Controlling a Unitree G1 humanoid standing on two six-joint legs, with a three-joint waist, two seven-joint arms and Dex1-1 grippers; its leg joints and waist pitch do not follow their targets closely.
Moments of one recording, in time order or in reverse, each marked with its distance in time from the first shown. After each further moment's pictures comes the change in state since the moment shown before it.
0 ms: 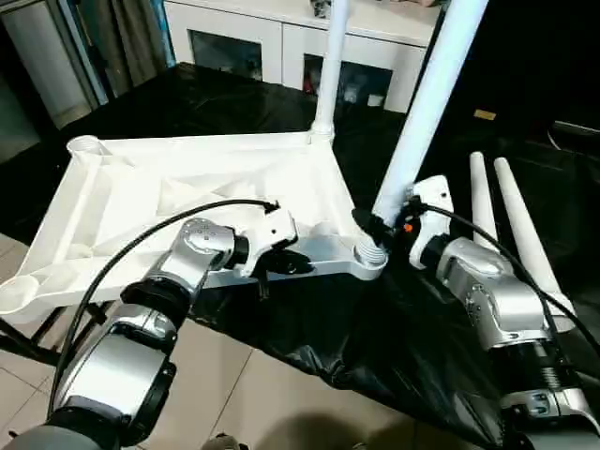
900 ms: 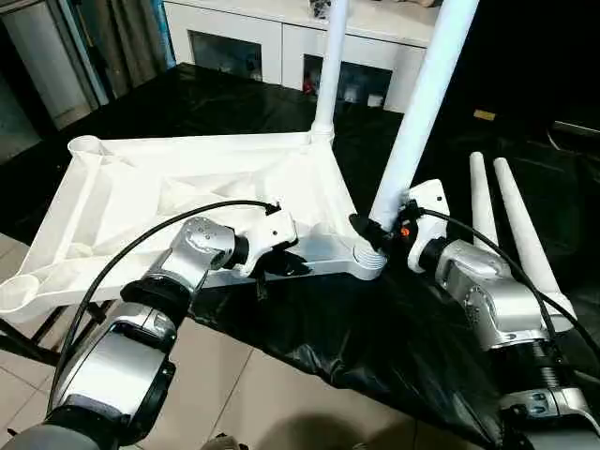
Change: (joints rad) left arm -0.005 0.006 -0.016 -0.007 0.022 0.032 0.000; right arm 0.000 -0.001 0.006 0.022 -0.004 0.000 0.032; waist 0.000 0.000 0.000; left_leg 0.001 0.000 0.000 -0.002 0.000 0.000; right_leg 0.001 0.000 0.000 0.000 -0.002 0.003
